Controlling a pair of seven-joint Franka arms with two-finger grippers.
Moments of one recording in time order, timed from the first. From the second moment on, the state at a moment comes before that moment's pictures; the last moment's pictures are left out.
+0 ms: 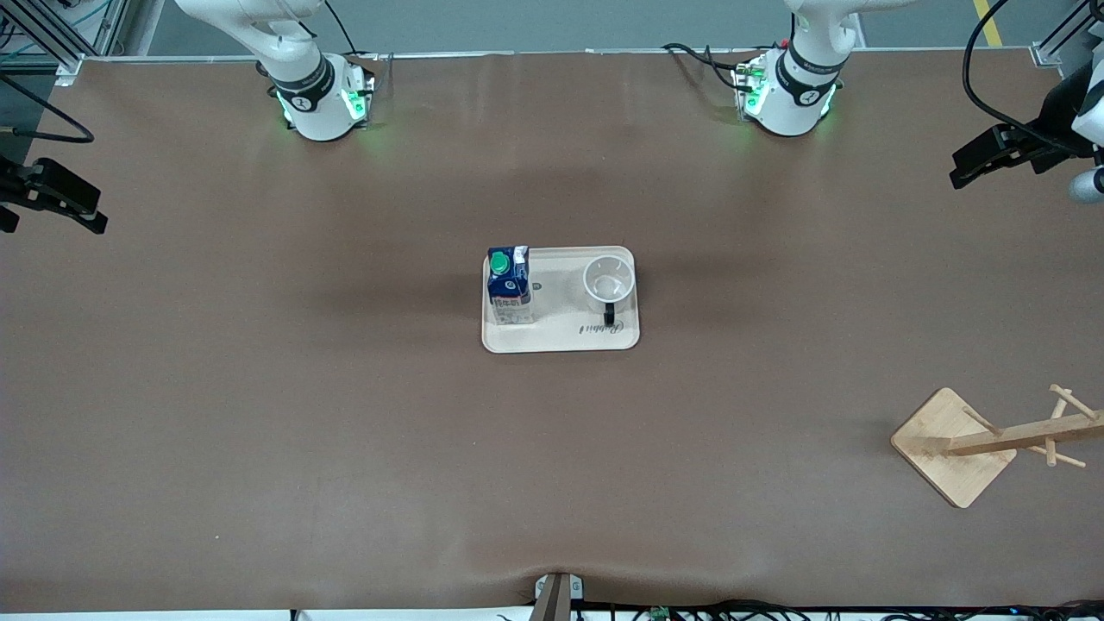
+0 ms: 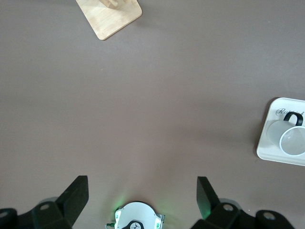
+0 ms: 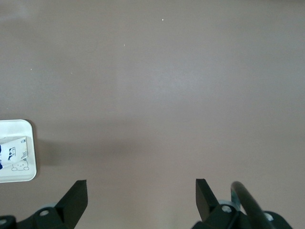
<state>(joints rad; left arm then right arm) 0.08 -0.06 -0.14 -1.52 0.03 1.36 -0.22 0.02 0.07 -0.01 -1.34 -0.05 1.44 0.01</state>
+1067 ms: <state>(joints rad) 0.03 0.03 -0.19 -1.51 0.03 1.40 -0.23 0.00 0.07 -0.01 -1.34 -0.02 1.43 0.01</state>
